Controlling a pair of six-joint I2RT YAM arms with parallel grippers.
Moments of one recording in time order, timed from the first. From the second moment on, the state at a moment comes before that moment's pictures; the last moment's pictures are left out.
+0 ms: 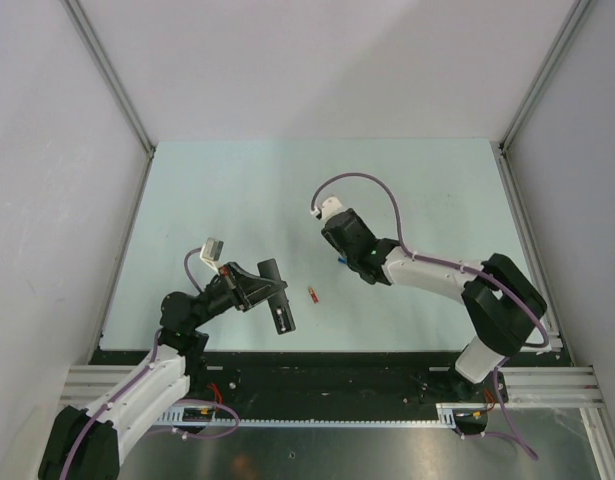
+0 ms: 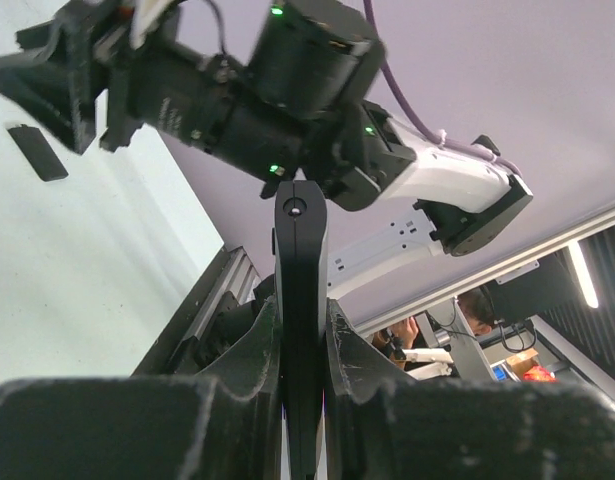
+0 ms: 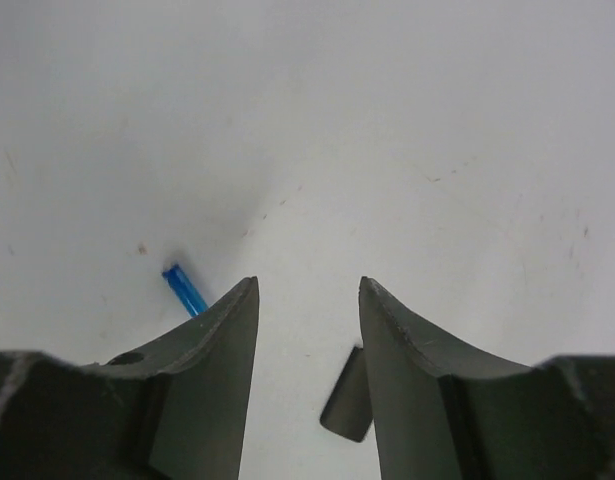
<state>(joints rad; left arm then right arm) -0.39 0.63 0.05 0.89 0.68 -1.35 0.81 1.66 1.02 -0.09 0.48 -0.23</state>
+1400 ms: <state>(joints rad) -0.39 0.64 0.05 0.89 0.66 -1.35 0.85 1.91 1.28 -0.61 0.62 1.16</state>
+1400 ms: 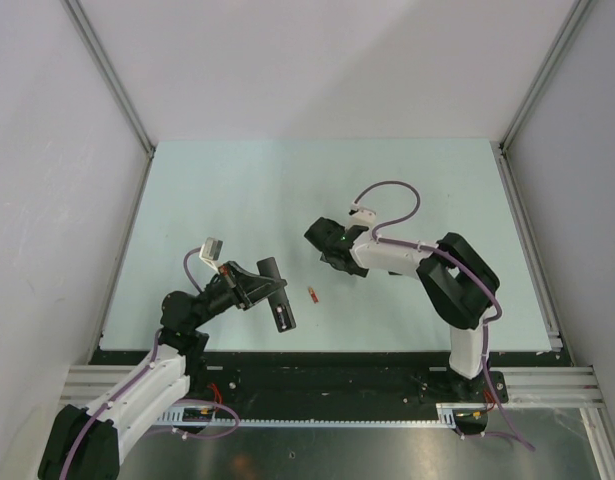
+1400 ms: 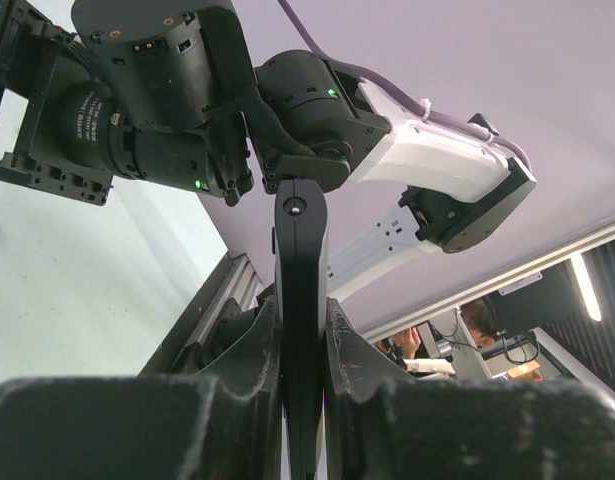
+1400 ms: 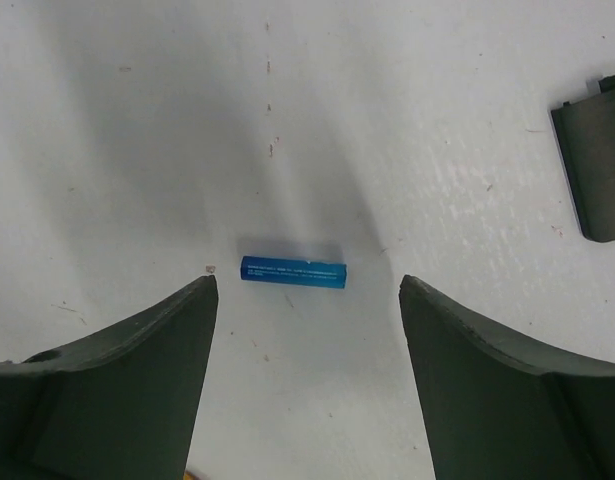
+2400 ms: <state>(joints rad) -0.39 0.63 0.05 0.89 0.66 -1.35 0.83 1.97 1.30 -0.56 0.59 1.09</state>
